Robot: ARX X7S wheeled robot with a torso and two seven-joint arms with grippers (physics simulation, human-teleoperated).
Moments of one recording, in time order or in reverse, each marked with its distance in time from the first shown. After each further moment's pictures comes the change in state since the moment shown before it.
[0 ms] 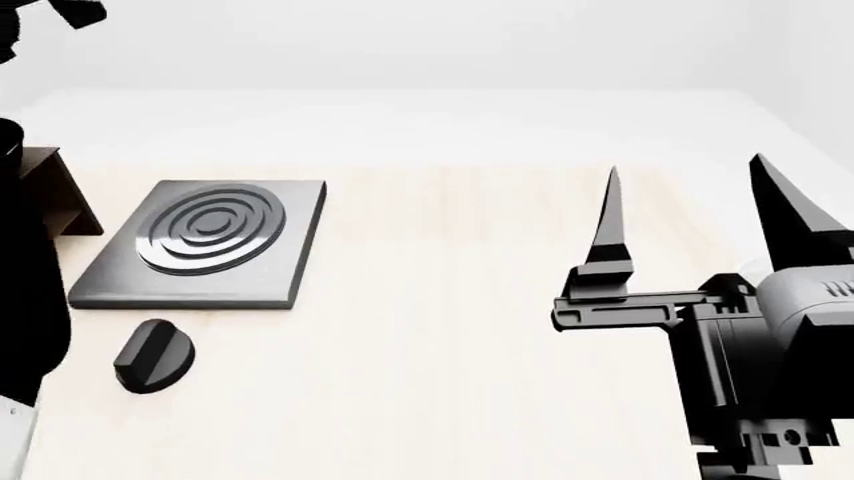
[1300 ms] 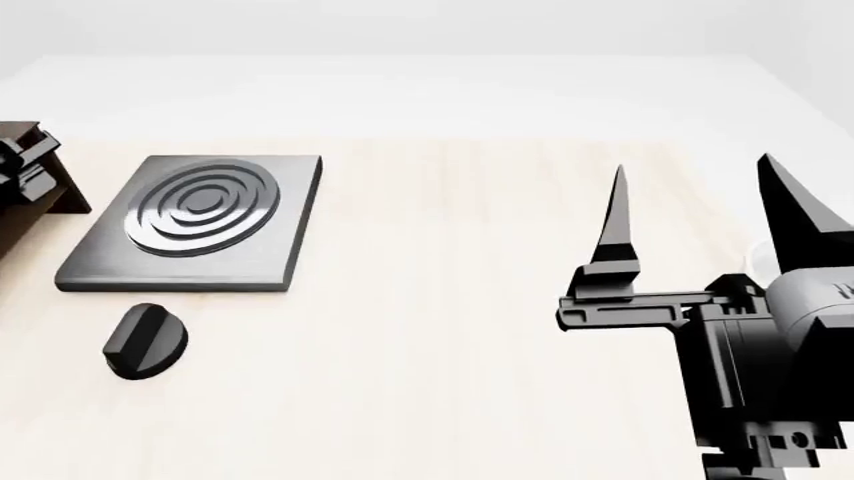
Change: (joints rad) left arm 0.053 -0.181 -0.305 -0.509 -0.012 0.262 -0.368; right arm -0.014 0.006 0.019 -0.006 -0.001 -0.001 0.000
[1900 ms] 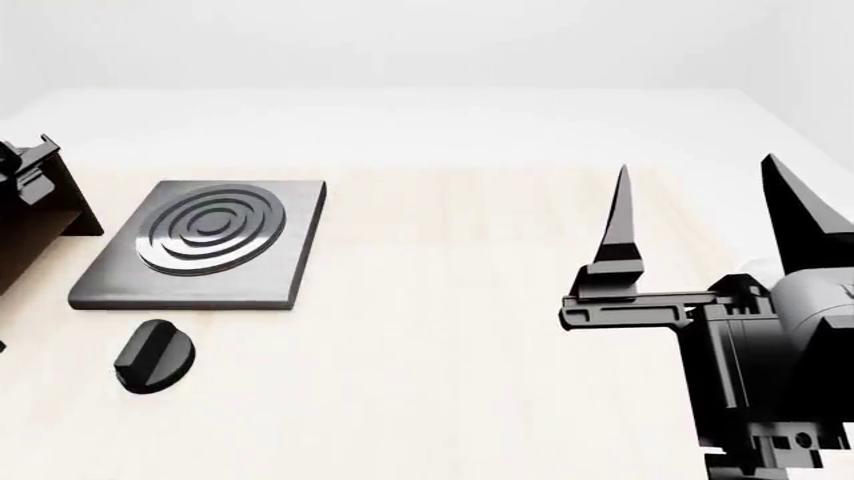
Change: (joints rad) left arm -0.008 -0.003 -0.003 0.000 0.007 -0.030 -0.022; right arm -0.012 0.004 0.011 0.000 -0.002 -0.006 -0.002
